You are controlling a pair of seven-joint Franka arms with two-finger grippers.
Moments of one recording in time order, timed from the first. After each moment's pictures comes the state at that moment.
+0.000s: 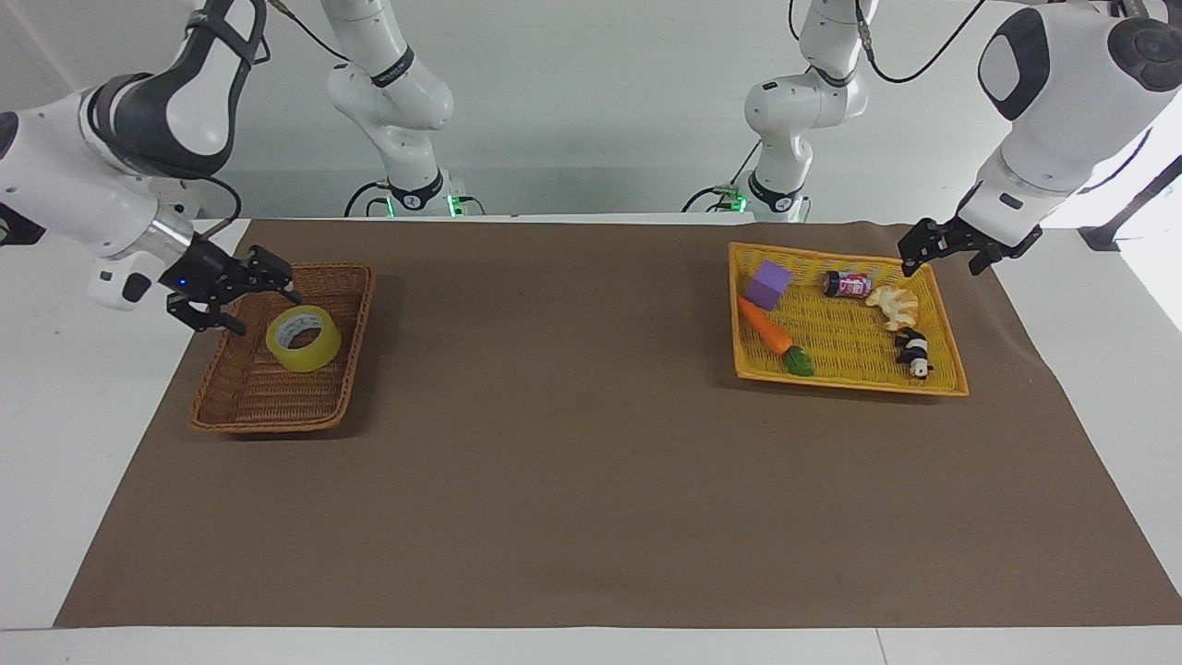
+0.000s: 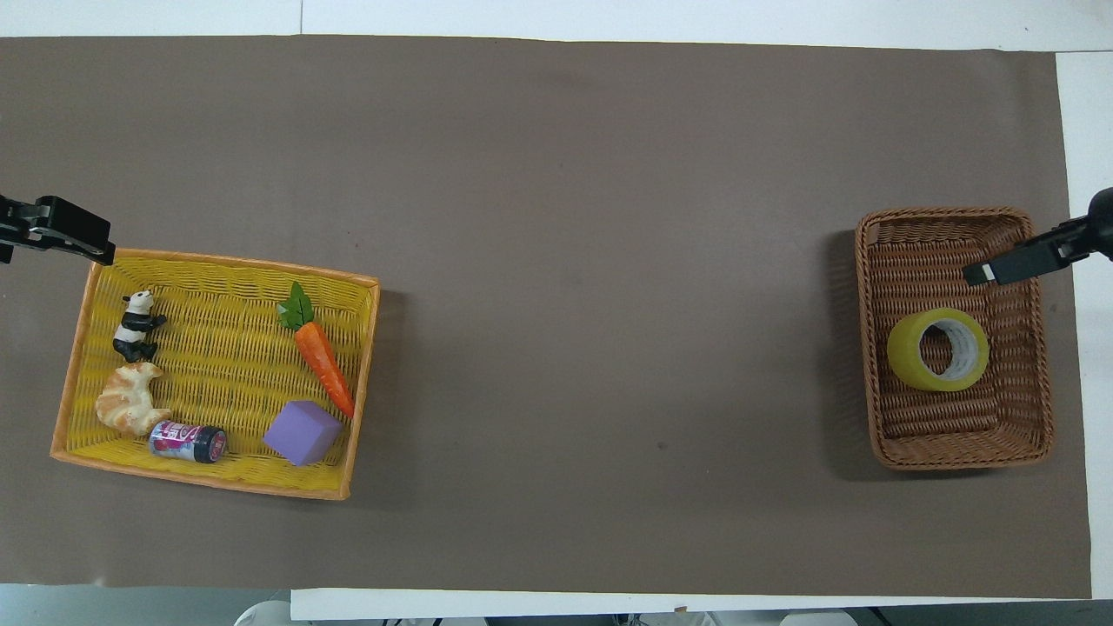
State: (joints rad) left arm 0.11 0.03 -0.21 -1.59 0.06 1.49 0.01; right arm -0.22 0.08 0.03 -1.72 0.20 1.64 -0.53
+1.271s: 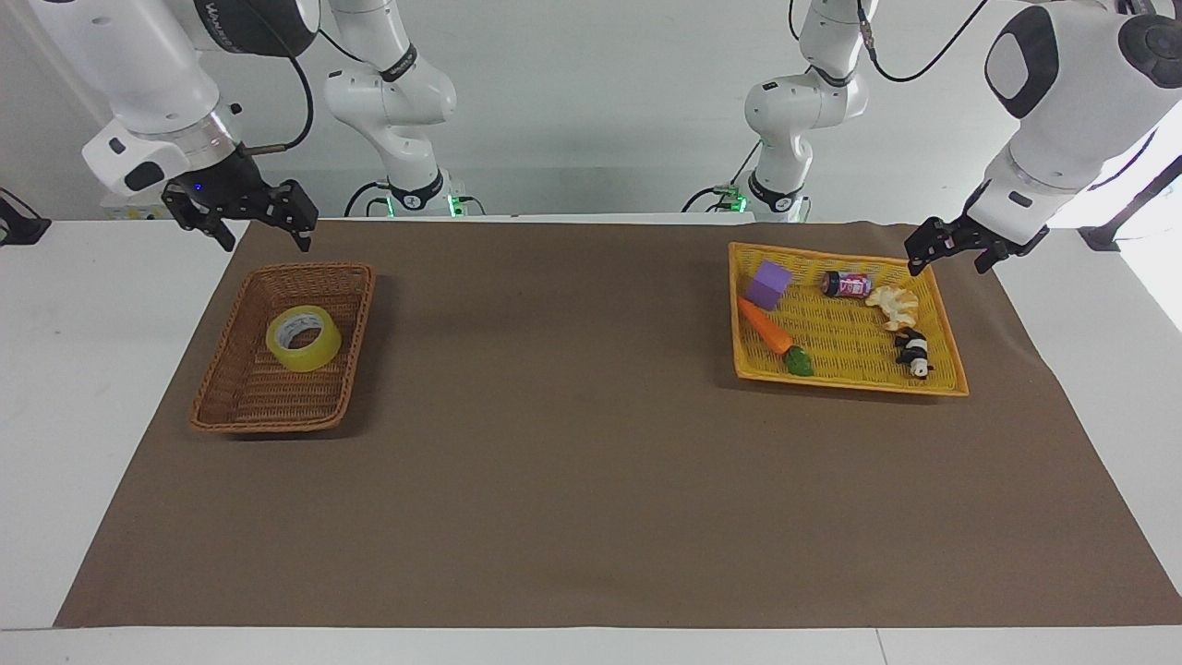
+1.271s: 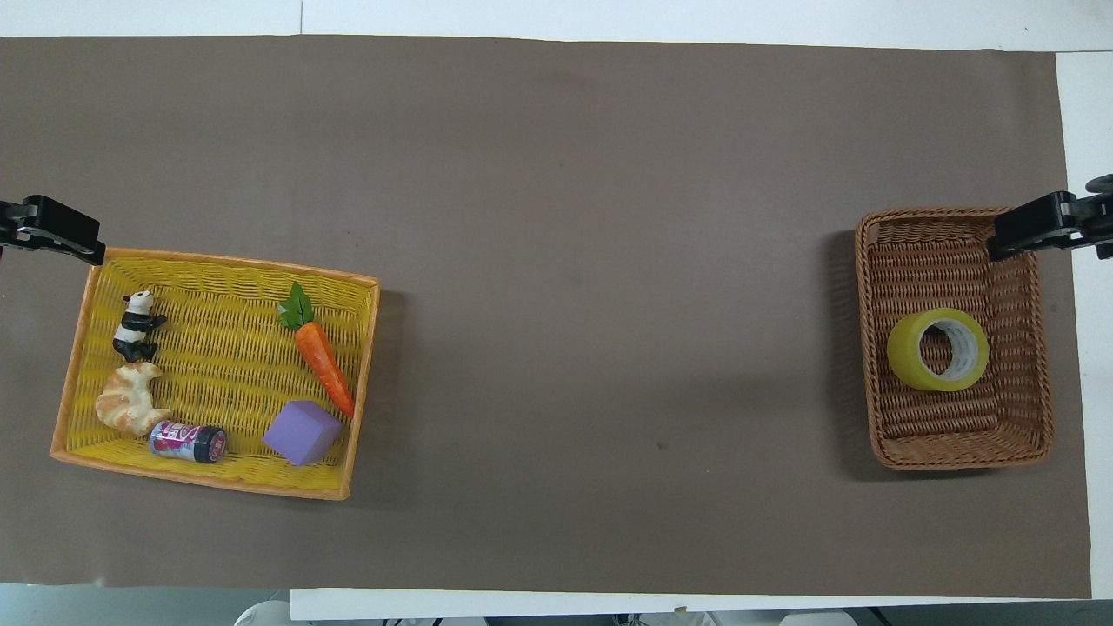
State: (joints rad) left arm 0.11 0.03 -0.20 -1.59 0.06 1.49 0.01; right arm -0.01 0.01 -0.04 -1.52 -0.03 1.44 -0.04
